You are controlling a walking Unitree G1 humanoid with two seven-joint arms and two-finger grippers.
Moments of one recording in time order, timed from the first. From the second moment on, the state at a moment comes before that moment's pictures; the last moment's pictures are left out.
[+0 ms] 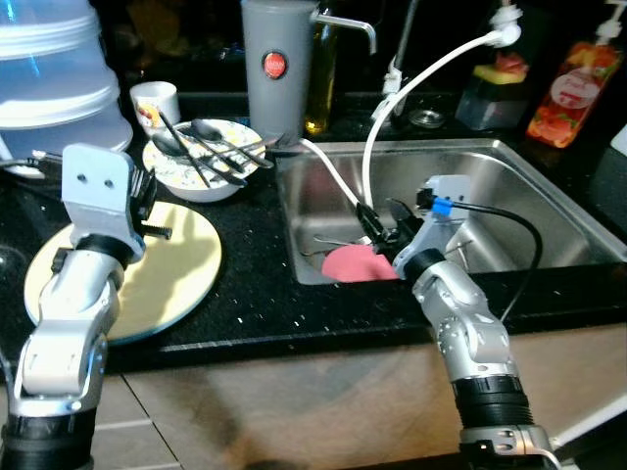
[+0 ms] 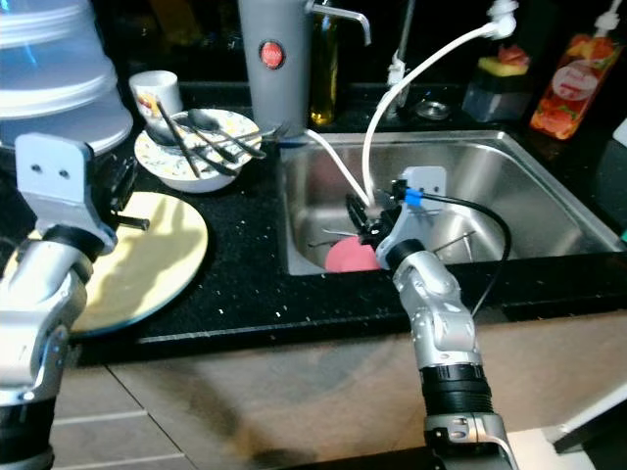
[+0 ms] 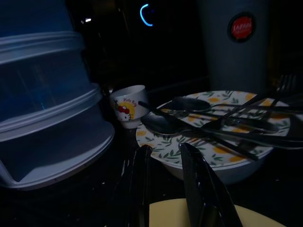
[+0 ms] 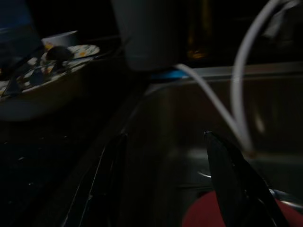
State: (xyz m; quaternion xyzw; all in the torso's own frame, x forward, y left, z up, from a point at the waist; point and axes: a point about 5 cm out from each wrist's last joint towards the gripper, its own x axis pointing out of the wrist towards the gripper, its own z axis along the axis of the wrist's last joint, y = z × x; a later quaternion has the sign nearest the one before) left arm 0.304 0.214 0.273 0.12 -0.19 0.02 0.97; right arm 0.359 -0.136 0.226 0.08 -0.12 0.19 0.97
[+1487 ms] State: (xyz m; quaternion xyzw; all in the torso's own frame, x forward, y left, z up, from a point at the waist) left arm 0.304 0.215 0.286 0.11 -0.18 0.04 0.98; right arm 0.359 -0.135 0.231 0.09 -0.13 0.20 0.97
